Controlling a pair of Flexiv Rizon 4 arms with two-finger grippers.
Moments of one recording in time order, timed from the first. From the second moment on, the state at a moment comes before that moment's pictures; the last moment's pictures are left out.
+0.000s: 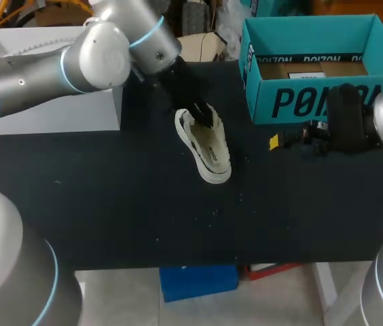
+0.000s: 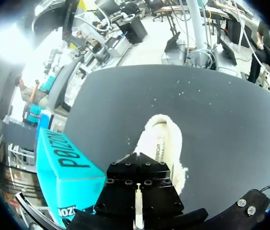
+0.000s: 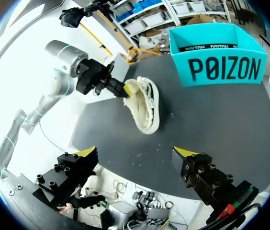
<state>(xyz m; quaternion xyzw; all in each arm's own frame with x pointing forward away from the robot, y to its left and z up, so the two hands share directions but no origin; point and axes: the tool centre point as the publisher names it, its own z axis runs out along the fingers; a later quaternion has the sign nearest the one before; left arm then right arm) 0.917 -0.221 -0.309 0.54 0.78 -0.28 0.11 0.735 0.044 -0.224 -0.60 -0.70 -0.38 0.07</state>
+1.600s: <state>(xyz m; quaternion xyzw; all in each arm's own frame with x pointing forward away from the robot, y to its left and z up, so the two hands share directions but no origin) 0.943 -0.204 -0.360 0.50 0.82 -0.26 0.13 0.735 0.044 -0.224 -0.60 -0.70 -0.38 0.07</state>
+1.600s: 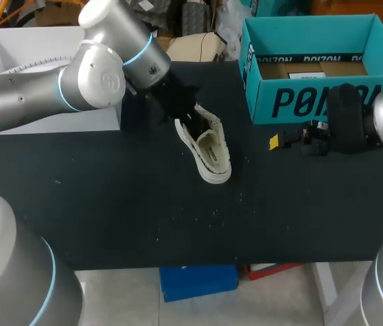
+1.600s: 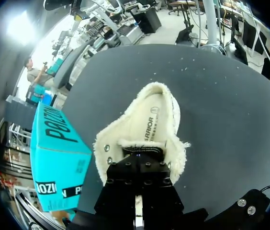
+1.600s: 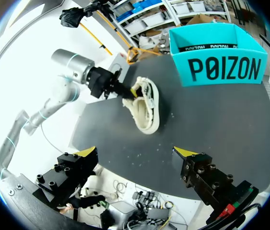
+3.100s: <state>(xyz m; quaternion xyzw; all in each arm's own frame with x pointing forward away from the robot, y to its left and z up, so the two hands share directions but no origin) 0.914 -0.171 -0.395 0.54 0.84 -0.08 0.00 0.735 0.044 -0.224 -0.60 -0.70 -0.38 0.07</state>
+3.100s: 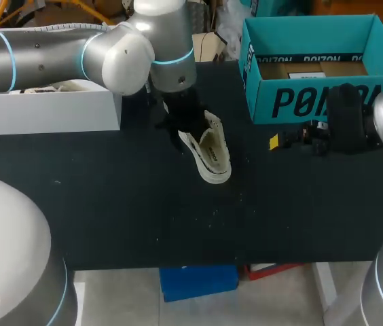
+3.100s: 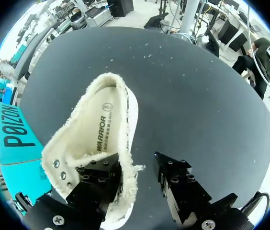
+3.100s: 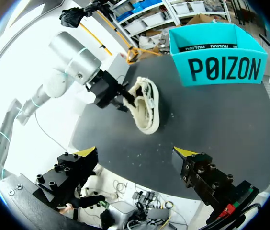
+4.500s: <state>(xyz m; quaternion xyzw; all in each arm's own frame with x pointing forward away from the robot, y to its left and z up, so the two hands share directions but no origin) 0.935 -0.187 -0.345 0.58 0.81 -0.03 0.09 0.735 0.044 -0.224 -0.60 -0.70 -0.38 0.07</state>
